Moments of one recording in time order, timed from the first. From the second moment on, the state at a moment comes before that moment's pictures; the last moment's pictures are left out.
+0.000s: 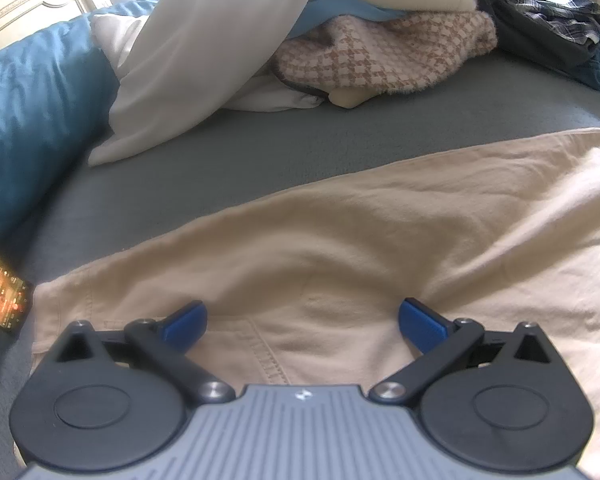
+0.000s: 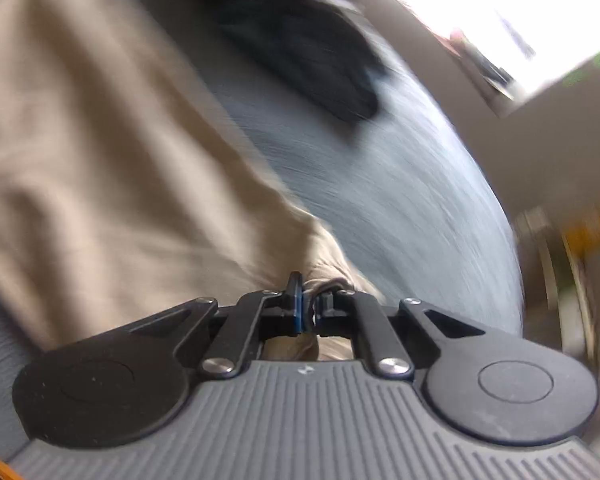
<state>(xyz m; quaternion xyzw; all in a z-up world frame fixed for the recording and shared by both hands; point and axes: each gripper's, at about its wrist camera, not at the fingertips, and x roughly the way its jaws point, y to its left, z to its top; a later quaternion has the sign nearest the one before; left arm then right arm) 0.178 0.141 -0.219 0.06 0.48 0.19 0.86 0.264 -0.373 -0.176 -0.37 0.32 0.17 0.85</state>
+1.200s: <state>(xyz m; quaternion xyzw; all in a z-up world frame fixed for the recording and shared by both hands) 0.181 0.149 -0.218 0.03 0.49 0.19 0.85 0.205 -0.479 -0.207 0.40 0.45 -0.06 0.80</state>
